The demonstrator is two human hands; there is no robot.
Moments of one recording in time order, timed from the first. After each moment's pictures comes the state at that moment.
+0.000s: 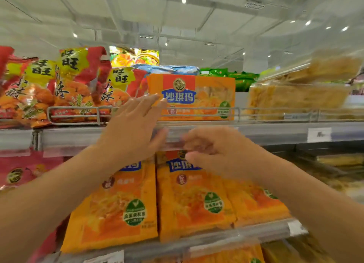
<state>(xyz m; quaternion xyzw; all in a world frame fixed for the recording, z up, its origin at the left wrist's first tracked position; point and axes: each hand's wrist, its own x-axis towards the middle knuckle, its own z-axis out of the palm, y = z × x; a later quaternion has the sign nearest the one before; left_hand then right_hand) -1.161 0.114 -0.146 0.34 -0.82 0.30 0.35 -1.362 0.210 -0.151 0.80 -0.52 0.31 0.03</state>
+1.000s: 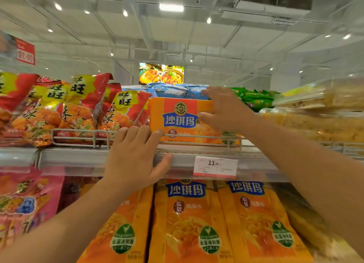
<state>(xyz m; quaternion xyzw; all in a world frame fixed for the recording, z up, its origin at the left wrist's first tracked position) -1.194 0.099 -0.160 0.40 -0.73 0.38 0.41 -1.425 0.107 -0.042 0.75 -0.55 0.29 0.24</state>
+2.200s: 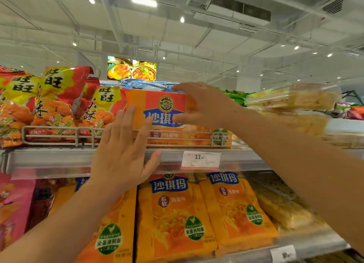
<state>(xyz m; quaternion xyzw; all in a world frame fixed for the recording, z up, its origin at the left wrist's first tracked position) -1.191 0.088 -0.167 0.36 -0.72 0.39 0.44 -1.402 0.143 -0.036 0.78 -0.49 0.24 0.29</state>
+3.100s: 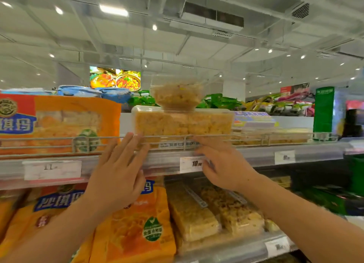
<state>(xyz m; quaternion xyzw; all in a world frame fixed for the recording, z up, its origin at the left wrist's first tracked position) -1.460 0.151 -0.183 0.33 -0.80 0.35 0.36 -1.730 0.232 -0.153 0.75 -0.51 0.27 0.32</state>
